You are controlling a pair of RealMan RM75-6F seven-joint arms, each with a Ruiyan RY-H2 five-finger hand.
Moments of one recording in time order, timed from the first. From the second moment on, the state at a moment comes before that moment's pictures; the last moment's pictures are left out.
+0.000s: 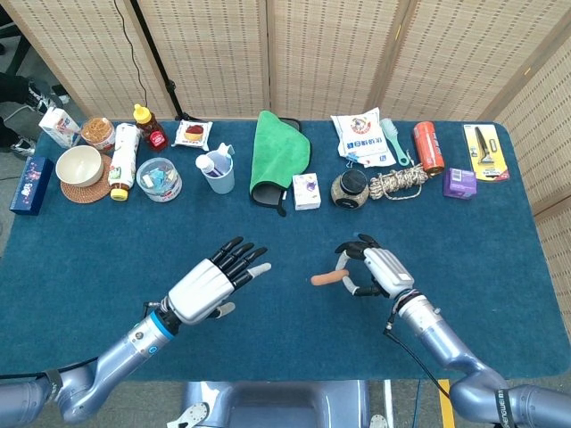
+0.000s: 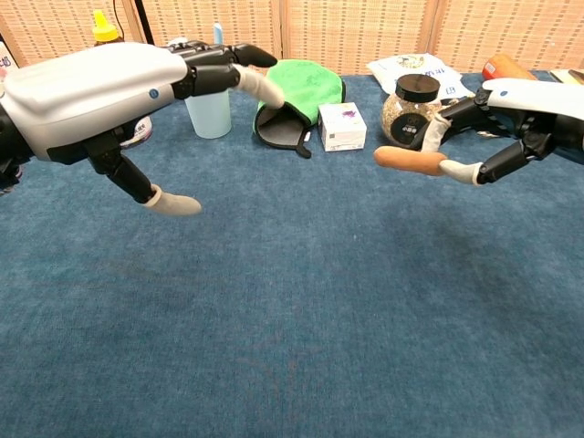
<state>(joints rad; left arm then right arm) -0.63 -1.43 -0.08 -1.71 1.71 1.11 0.26 0.60 -1.32 0.16 -1.68 -1.29 0.91 0.32</state>
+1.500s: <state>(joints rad) -0.72 -1.62 -0.13 -1.69 1.65 1.12 0.40 0.64 -1.38 0.18 -1.75 -1.28 0.90 0.29</state>
